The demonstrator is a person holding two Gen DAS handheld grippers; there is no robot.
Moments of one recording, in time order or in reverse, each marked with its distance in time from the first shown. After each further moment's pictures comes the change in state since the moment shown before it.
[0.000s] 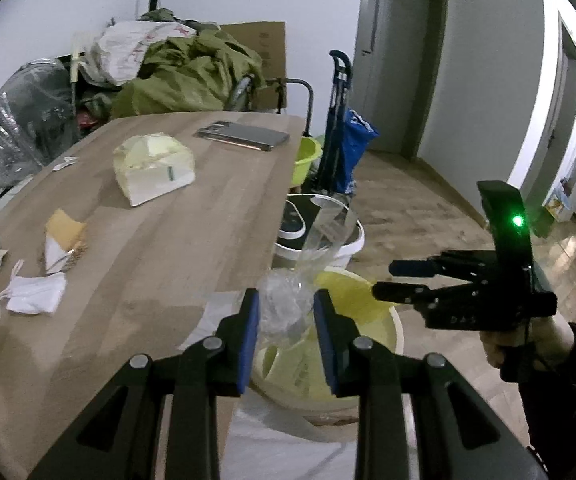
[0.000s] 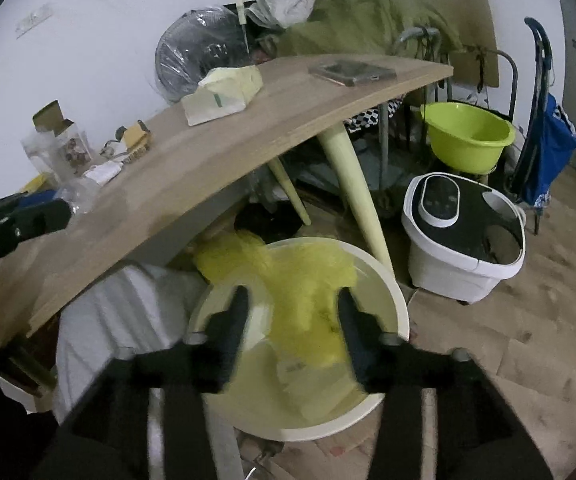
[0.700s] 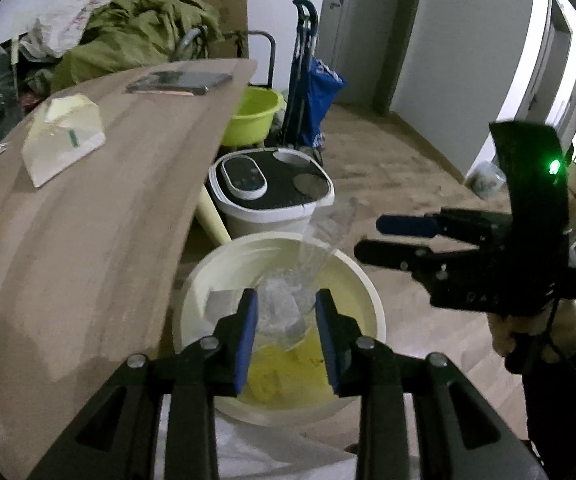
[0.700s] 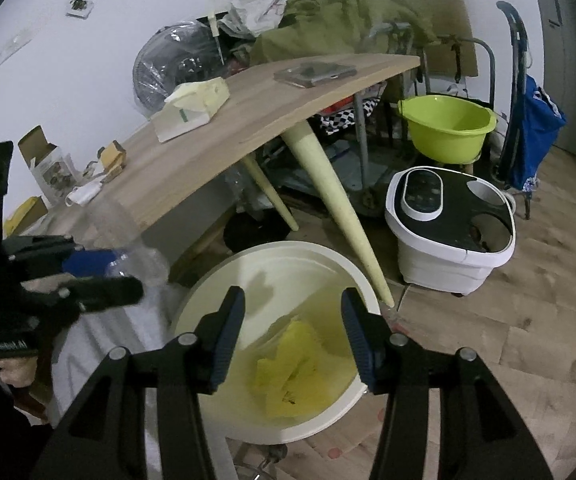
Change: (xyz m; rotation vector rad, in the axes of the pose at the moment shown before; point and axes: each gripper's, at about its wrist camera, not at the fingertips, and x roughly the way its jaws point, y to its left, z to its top) left arm 0.085 -0.033 -0.002 0.061 0.181 -0.094; right arm -0.003 -0.025 -0.005 0.084 -0.027 -0.035
